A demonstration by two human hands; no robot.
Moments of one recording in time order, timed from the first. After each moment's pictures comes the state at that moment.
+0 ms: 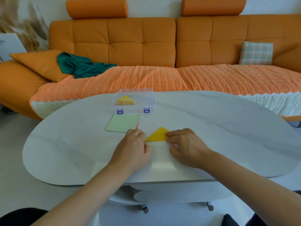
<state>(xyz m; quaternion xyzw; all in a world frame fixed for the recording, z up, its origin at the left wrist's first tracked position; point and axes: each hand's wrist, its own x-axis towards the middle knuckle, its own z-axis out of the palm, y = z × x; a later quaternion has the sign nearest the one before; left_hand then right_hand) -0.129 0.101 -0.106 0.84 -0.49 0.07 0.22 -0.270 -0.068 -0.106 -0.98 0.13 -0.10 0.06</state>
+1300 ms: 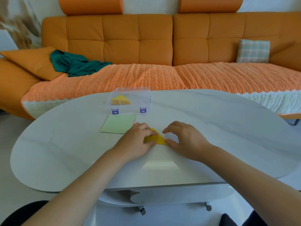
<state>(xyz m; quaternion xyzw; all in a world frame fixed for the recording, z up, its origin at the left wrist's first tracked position) -0.094 0.060 -0.112 0.76 -0.59 -0.01 0.26 -0.262 -0.086 -0.096 -0.97 0.16 -0.14 0.13</state>
